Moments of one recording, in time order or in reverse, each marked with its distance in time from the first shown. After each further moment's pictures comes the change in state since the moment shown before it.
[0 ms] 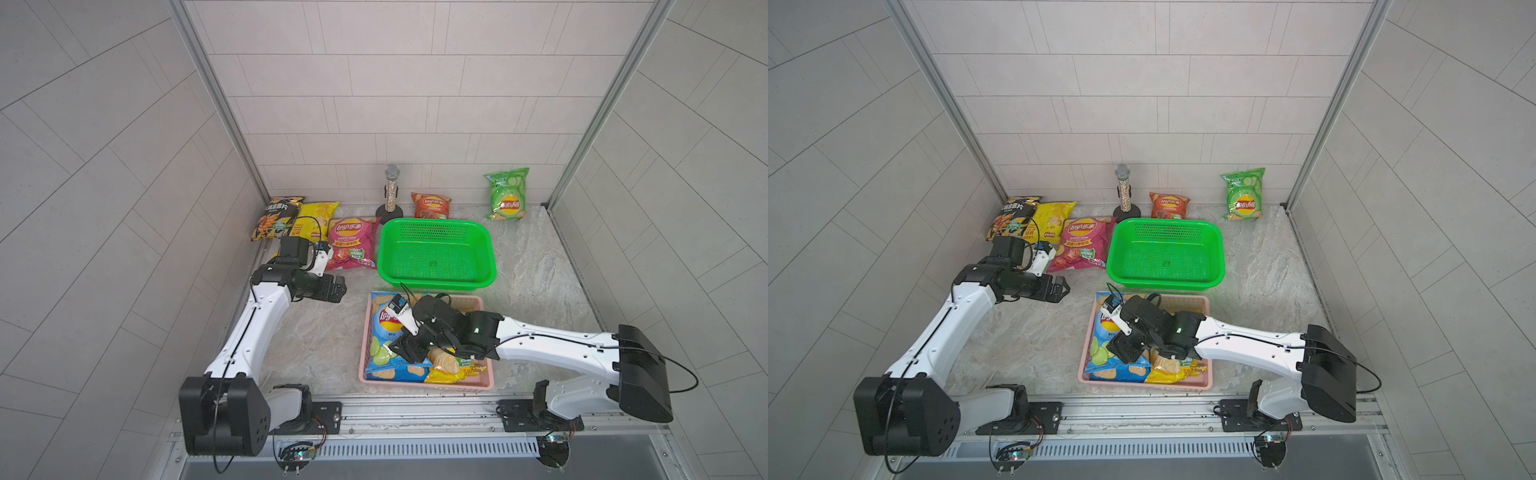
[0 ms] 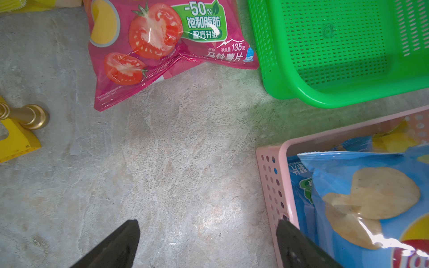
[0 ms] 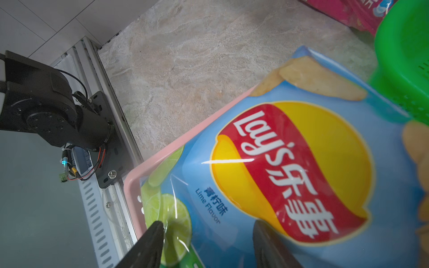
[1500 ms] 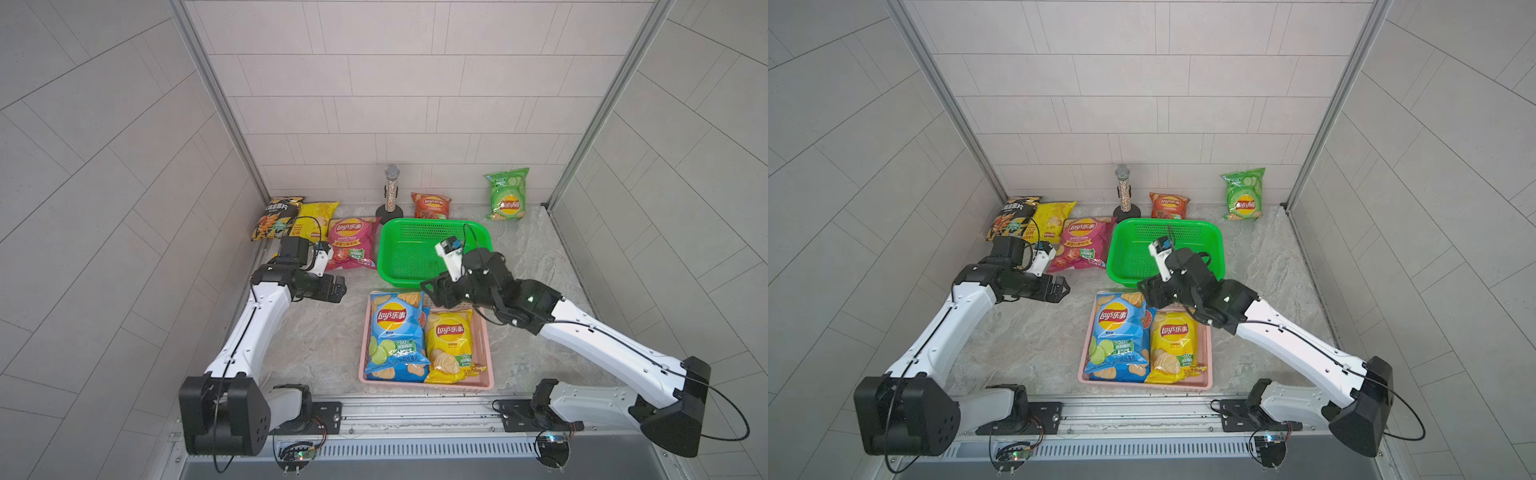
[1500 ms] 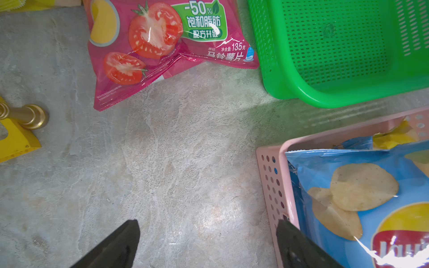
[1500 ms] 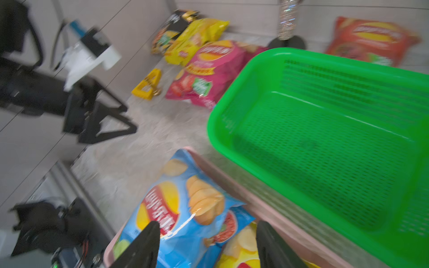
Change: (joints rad) left arm 0.000 0.002 0.000 0.000 0.000 0.000; right arm -0.400 -0.177 0.199 -0.201 0.099 0.104
